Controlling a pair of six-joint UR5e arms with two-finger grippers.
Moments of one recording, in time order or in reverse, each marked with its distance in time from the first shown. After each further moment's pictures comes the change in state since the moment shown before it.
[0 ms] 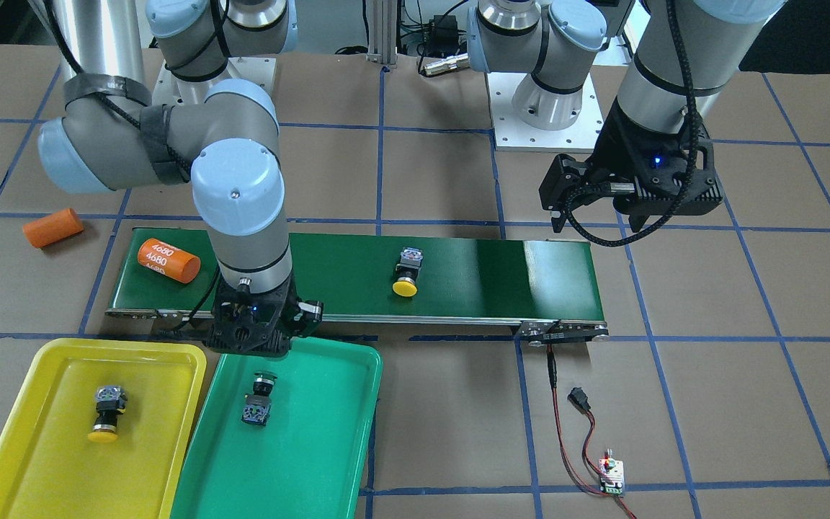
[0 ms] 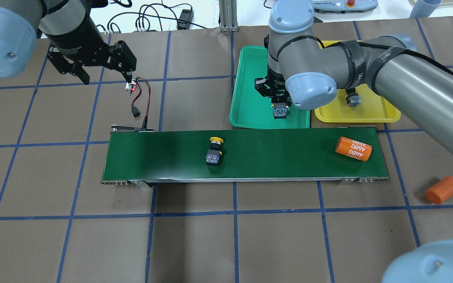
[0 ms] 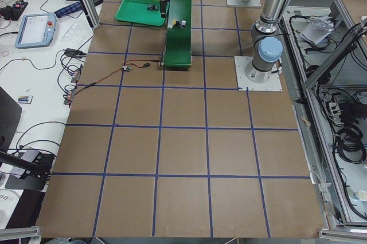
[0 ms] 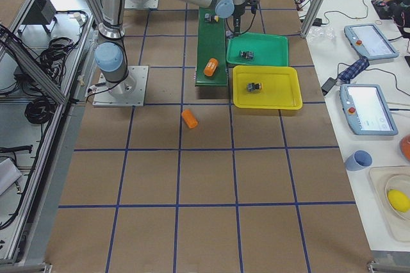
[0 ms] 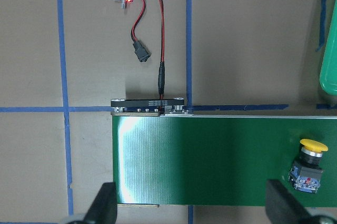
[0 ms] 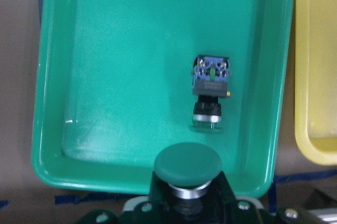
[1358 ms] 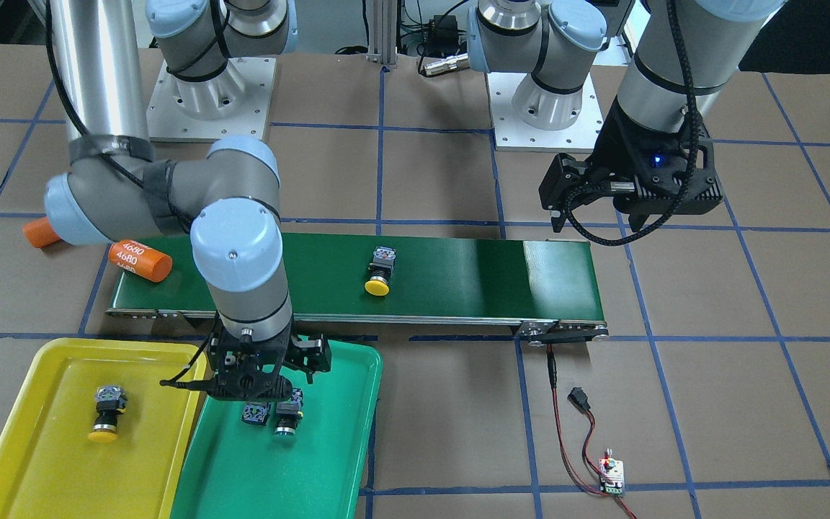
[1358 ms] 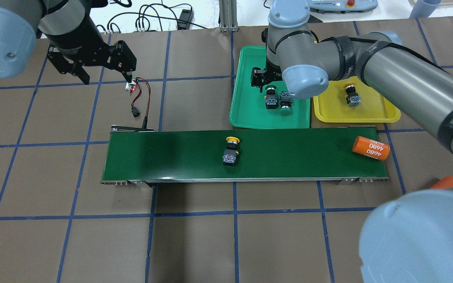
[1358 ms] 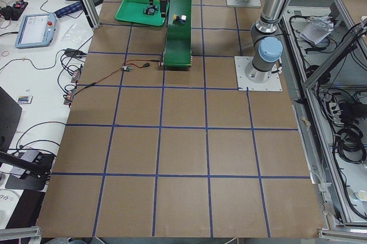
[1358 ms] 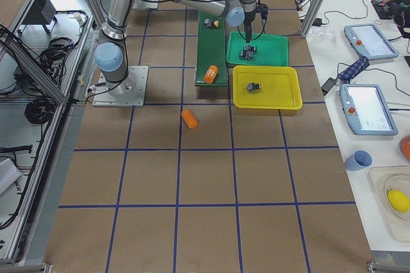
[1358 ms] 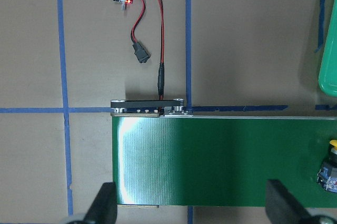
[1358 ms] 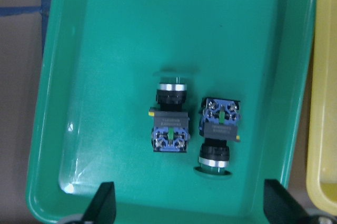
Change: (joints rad) left arm 0.000 0.002 0.000 0.001 -0.002 0.000; right arm -0.010 0.034 -0.046 0.029 0.014 -0.056
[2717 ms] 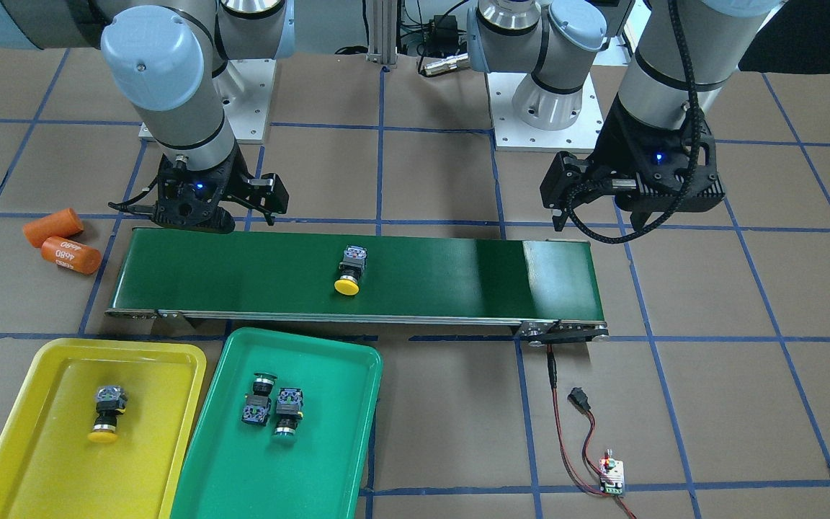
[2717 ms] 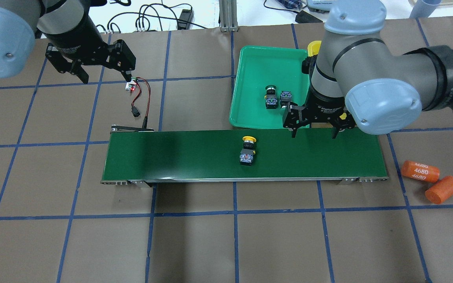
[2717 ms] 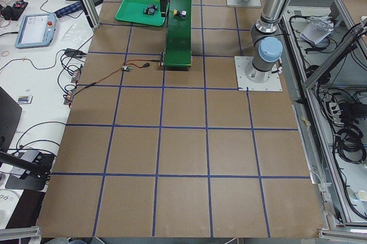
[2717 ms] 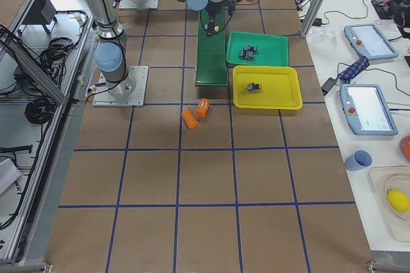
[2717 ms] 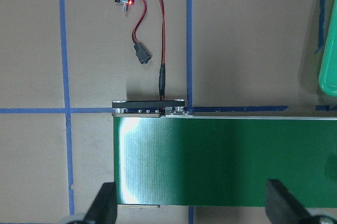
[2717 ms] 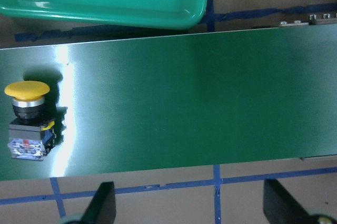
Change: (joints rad) left arm 0.000 0.004 0.001 0.001 0.003 0.000; right arm -0.072 -0.382 0.252 0.333 0.079 -0.001
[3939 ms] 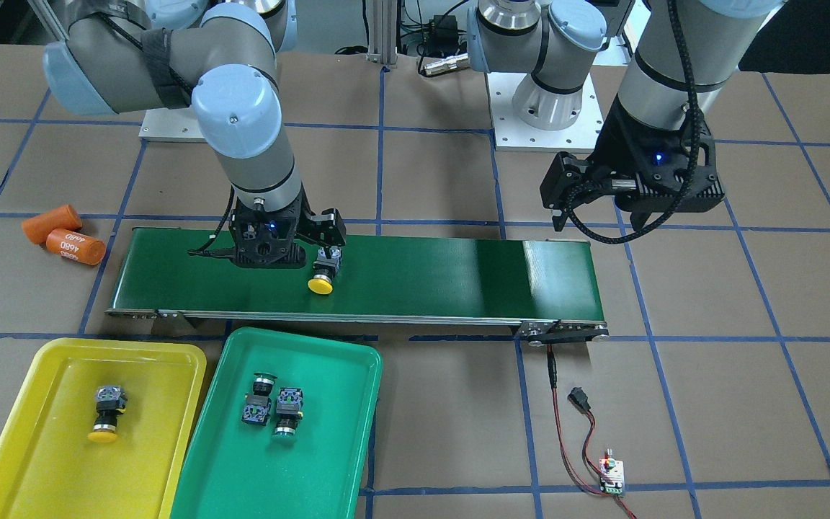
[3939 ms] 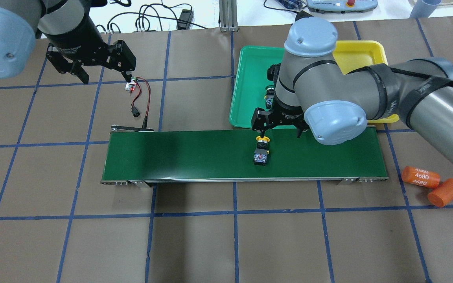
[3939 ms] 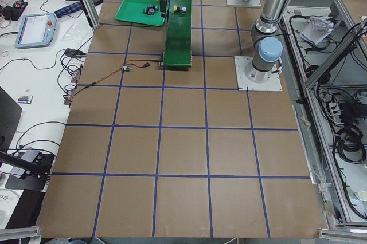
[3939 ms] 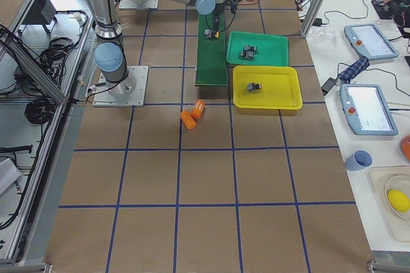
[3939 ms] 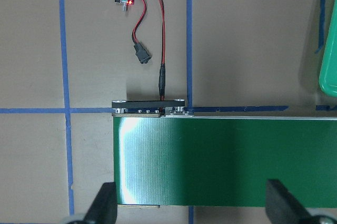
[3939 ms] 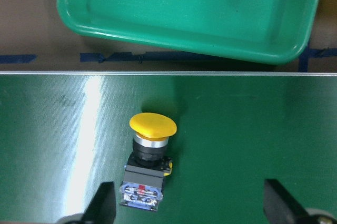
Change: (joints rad) left arm 0.000 -0.001 0.000 0.000 0.000 0.000; right arm 0.115 0.141 0.013 -0.212 0.035 0.041
